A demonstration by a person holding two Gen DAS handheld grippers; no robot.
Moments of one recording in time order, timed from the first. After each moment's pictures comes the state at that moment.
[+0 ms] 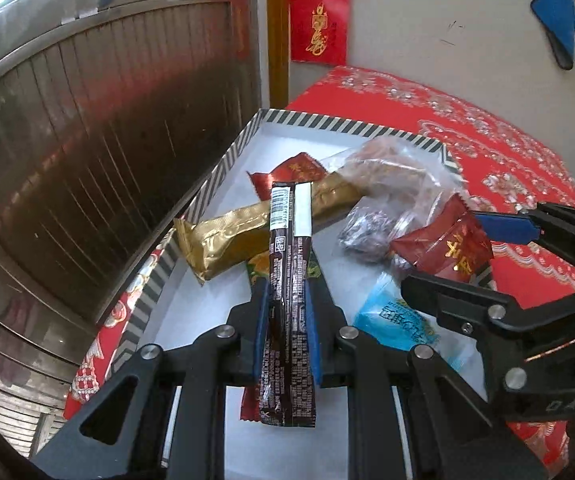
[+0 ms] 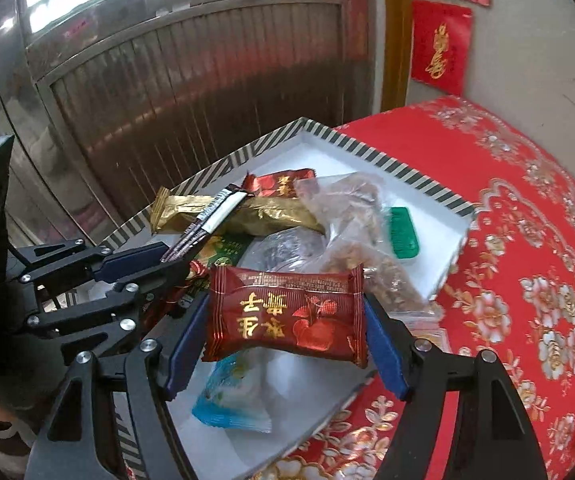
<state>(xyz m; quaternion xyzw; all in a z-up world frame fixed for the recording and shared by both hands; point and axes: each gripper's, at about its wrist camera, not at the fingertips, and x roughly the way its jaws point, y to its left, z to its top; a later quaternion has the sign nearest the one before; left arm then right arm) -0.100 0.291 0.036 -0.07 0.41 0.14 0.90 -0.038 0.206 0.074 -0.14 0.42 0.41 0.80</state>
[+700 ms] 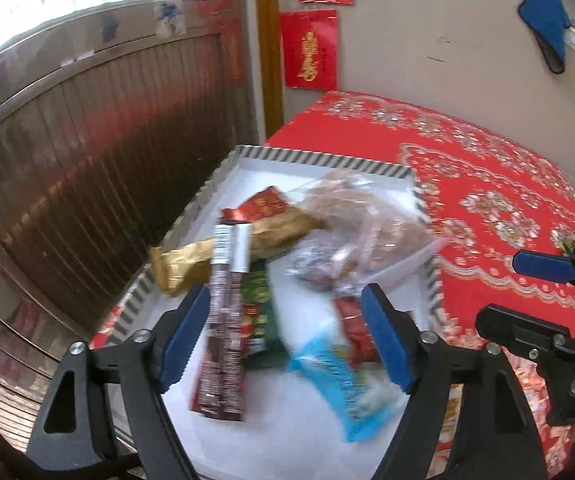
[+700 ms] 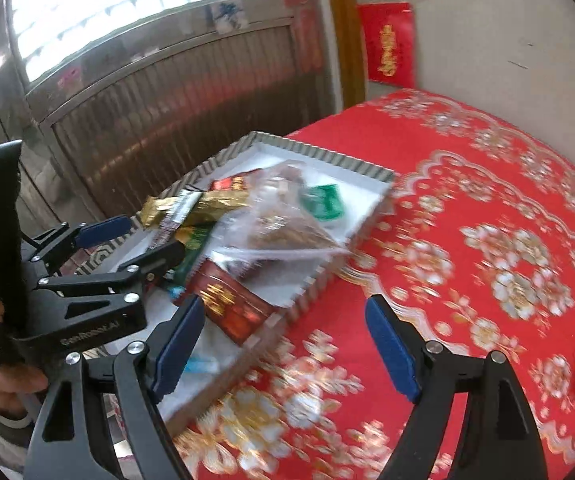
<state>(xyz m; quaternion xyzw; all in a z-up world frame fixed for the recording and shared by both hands) -0.091 0.241 0.062 -0.05 0.38 0.15 0.91 -0.045 0.110 0.090 -0.07 0.41 0.37 0.83</state>
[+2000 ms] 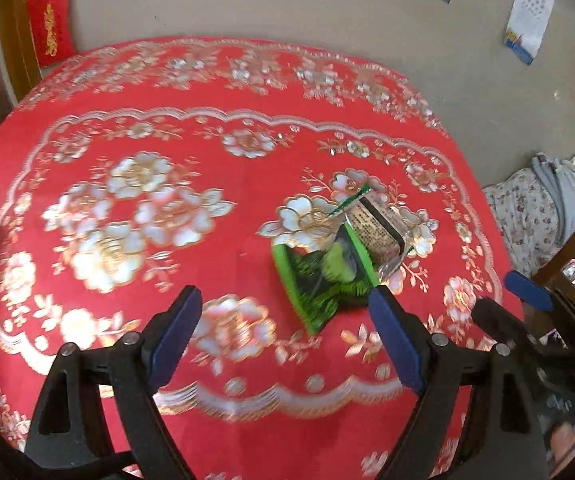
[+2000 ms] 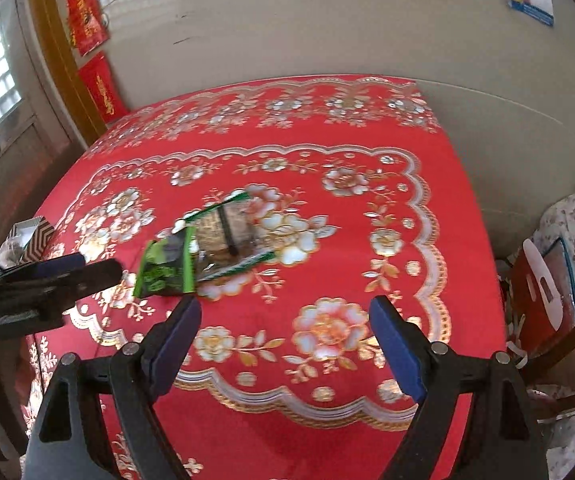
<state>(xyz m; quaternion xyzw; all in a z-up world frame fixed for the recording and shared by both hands) 0.085 -0.090 0.038 -0.05 0.50 -0.10 0.86 0.009 -0.260 0.072 0.05 0.44 0.08 0.89</state>
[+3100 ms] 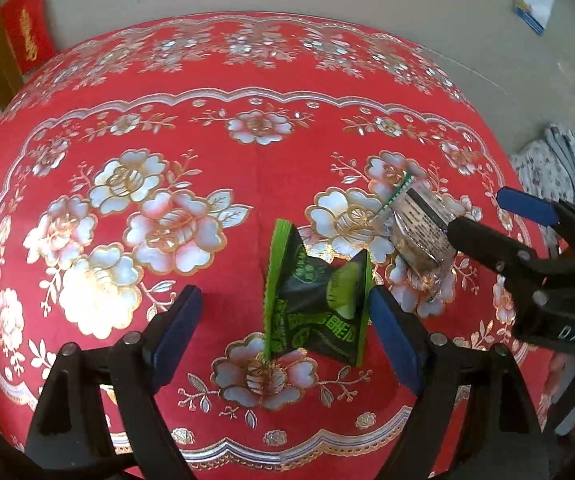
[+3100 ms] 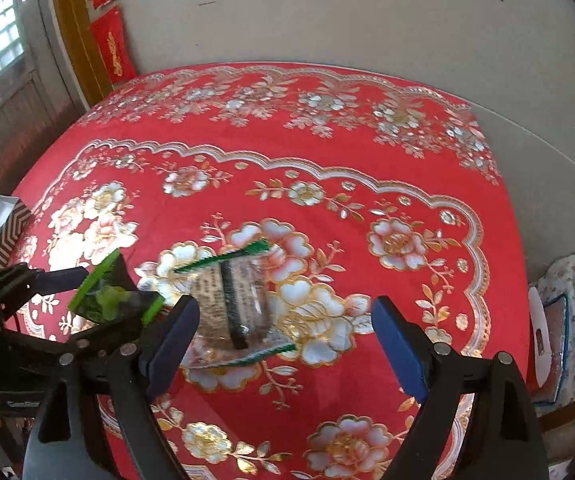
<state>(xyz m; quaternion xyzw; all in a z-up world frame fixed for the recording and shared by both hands) 0.117 -0.084 0.014 0.00 0.52 -0.11 0.85 0.088 -0.217 0.058 -0.02 0.47 0.11 0.87</state>
